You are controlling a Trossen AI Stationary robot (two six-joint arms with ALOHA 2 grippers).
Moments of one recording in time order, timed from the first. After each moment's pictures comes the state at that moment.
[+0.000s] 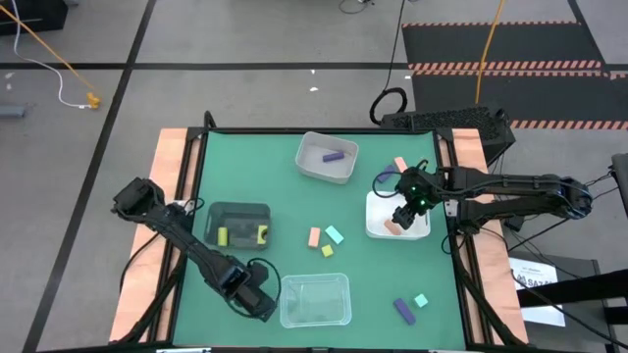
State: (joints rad) left arm -0.66 1.74 1.13 -0.68 0.13 -1.67; right arm -0.21 0.92 0.59 -0.79 -0.23 0.65
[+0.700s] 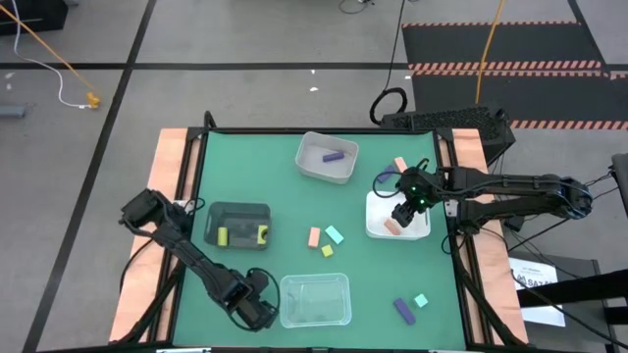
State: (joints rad) left arm -0.73 1.86 1.14 -0.60 0.06 -1.77; right arm -0.21 0.92 0.59 -0.79 -0.15 0.65
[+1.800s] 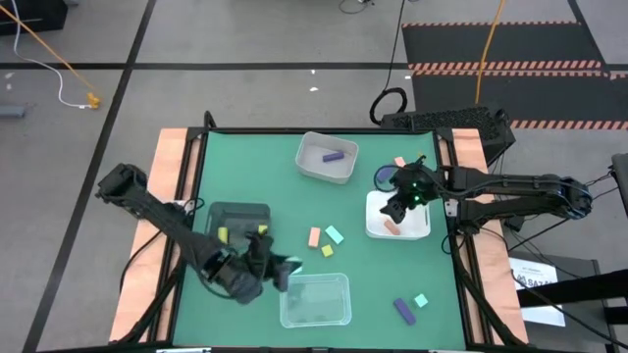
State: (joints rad) left arm -0.62 1.54 1.14 -0.28 -0.72 -1.43; right arm -0.21 0.92 0.59 -0.57 -0.15 0.62
